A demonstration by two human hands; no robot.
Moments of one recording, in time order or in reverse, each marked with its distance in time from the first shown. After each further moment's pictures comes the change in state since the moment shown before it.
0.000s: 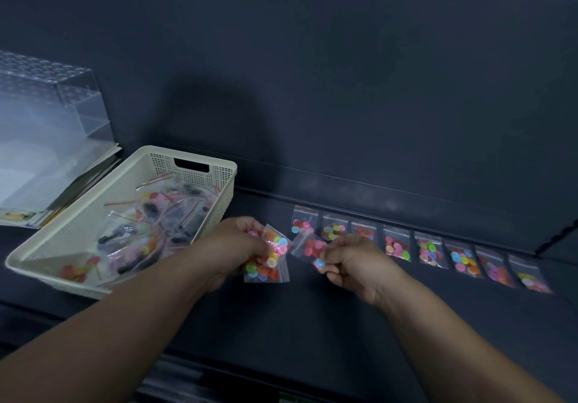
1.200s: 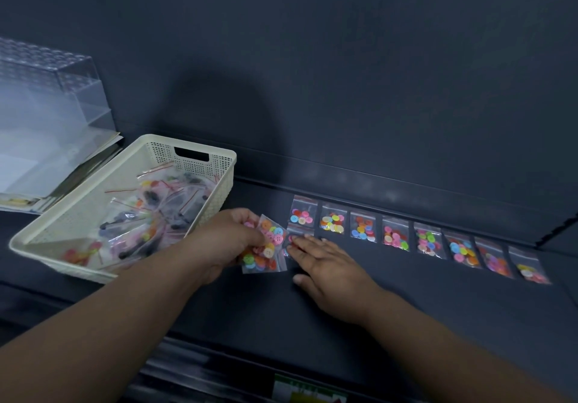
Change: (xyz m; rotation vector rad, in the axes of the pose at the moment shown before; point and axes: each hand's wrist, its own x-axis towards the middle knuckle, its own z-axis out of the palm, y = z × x) left_hand -0.004 -0.007 0.004 -0.058 0.030 -0.001; right_hand 0.012 0.047 0.001 -1.437 -0.153 -0.824
